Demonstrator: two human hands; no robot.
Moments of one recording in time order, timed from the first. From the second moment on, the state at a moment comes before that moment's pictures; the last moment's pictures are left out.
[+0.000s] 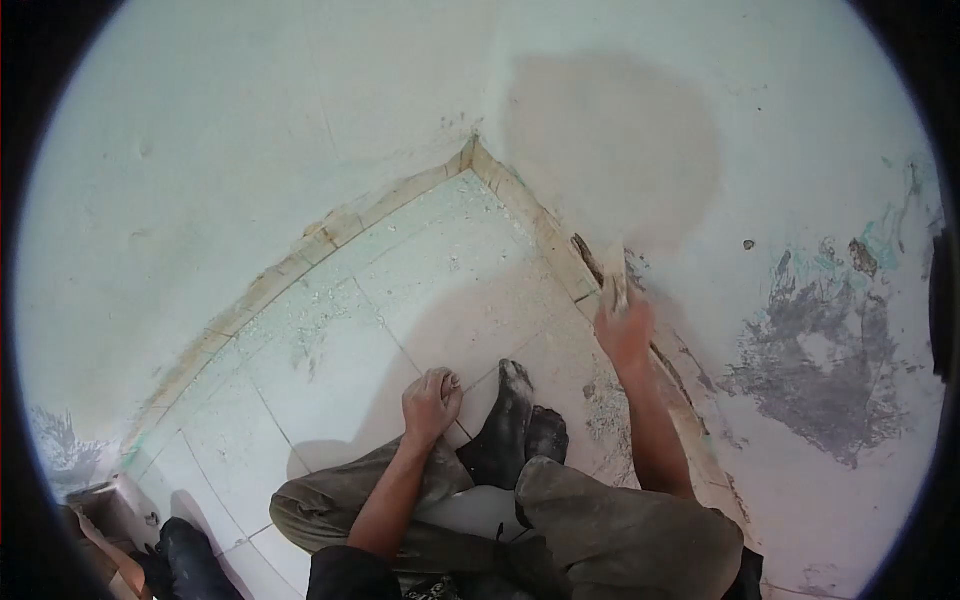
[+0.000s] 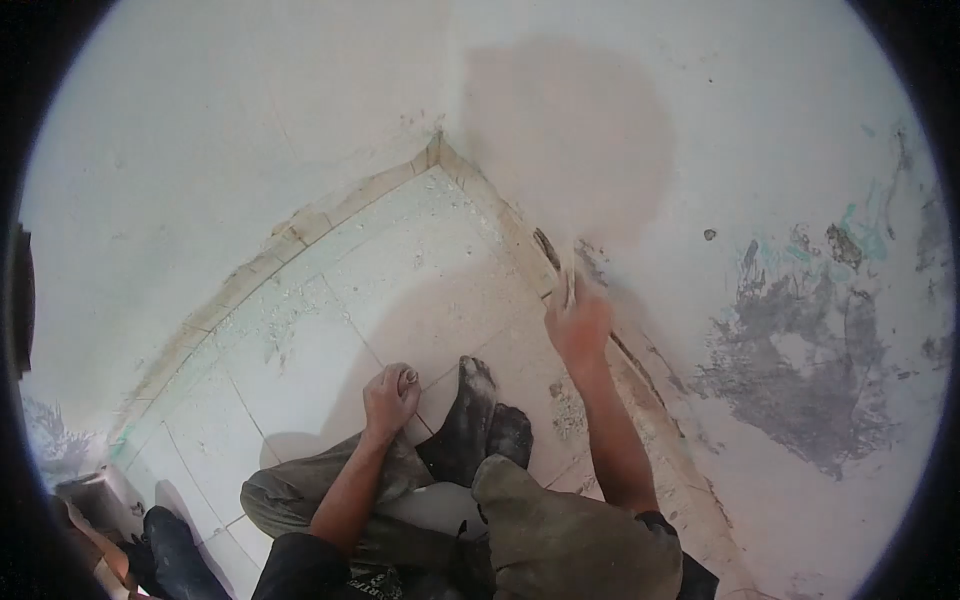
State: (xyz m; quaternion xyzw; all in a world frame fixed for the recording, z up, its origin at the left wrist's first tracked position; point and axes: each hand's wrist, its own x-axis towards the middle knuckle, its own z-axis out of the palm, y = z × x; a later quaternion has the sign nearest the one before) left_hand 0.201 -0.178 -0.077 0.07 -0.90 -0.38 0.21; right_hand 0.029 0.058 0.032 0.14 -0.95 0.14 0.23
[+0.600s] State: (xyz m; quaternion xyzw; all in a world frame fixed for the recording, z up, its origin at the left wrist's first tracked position) left_hand 0.204 -0.179 -0.080 0.10 -0.88 -0.39 0.25; right_hand 0.008 0.062 -0.017 0.07 -0.95 0.11 0.28
